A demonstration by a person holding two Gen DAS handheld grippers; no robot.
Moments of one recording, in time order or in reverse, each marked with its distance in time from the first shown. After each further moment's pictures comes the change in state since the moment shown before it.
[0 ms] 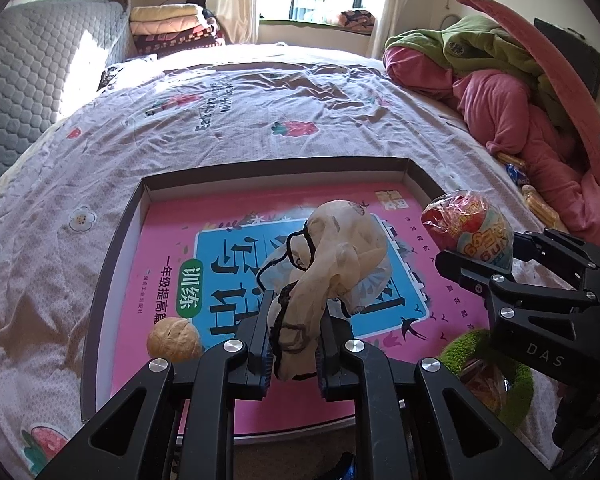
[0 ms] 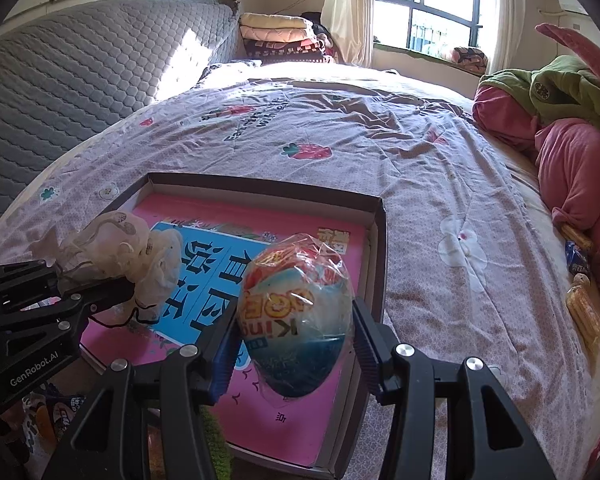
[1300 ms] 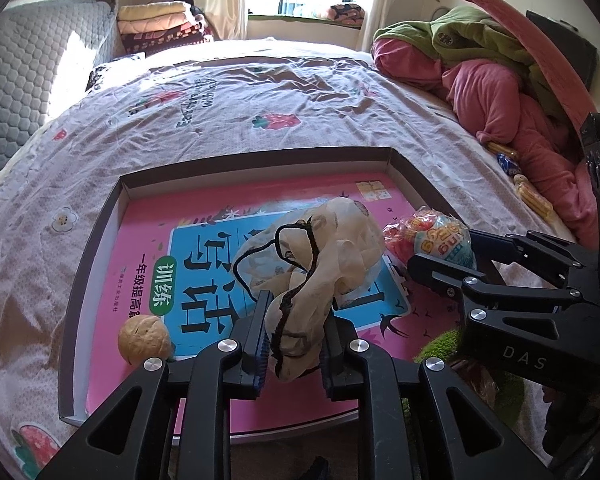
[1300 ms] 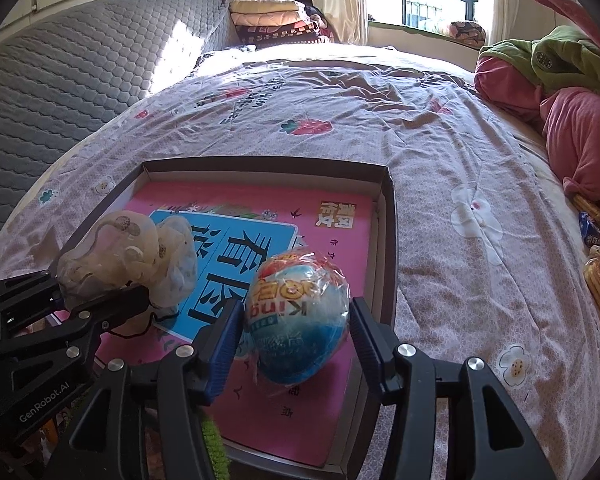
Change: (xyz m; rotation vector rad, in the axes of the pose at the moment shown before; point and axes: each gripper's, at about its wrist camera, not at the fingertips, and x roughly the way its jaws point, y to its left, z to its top) left arm 0.006 -0.016 -0.001 0.025 0.016 -0.028; right arm 0.013 -0.008 -0.006 0.068 0.056 0.033
